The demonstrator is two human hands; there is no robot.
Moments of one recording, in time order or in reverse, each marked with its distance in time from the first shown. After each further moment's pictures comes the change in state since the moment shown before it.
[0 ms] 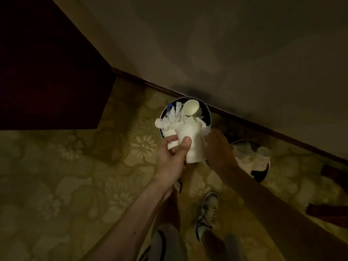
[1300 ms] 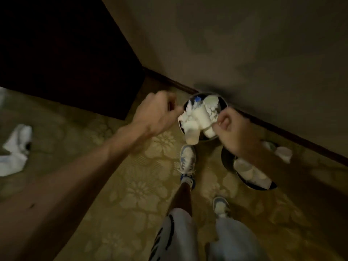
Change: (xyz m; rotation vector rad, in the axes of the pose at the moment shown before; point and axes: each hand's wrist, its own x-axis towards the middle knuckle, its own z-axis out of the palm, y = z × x) left_hand -0.063 0.099 -0.047 1.077 0.160 0.563; right_hand -0.037 -0.014 -0.042 -0.253 0.001 -0.469
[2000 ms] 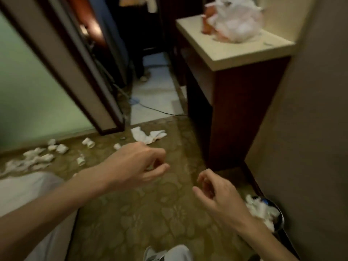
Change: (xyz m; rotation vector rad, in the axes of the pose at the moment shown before) left_hand -0.645 0.103 -0.237 0.393 0.592 -0.133; right_hand -0.402 -0.338 -0.108 -0.129 -0.607 -1.108
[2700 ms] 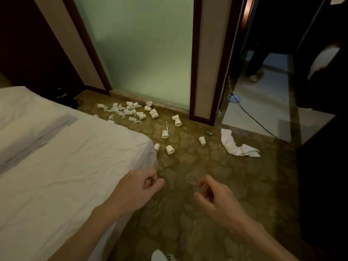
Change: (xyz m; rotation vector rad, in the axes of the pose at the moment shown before) left_hand -0.376 -0.357 0.035 -0.501 0.355 -1.029; right_hand 0.250 -0.249 0.402 0.001 -0.635 -0.219
